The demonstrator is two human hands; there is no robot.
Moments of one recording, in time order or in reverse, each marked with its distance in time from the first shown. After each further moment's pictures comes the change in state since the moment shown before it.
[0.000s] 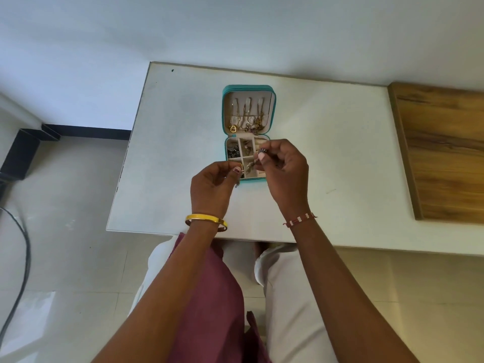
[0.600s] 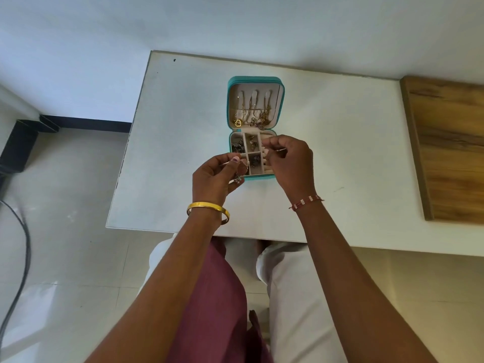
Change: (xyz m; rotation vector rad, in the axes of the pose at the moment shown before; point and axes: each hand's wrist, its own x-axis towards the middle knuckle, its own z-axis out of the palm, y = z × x) left_hand 0.010 0.002 -0.001 -0.285 -0.030 -0.304; right_hand 0.024 0.009 0.004 -0.342 -0.063 0.034
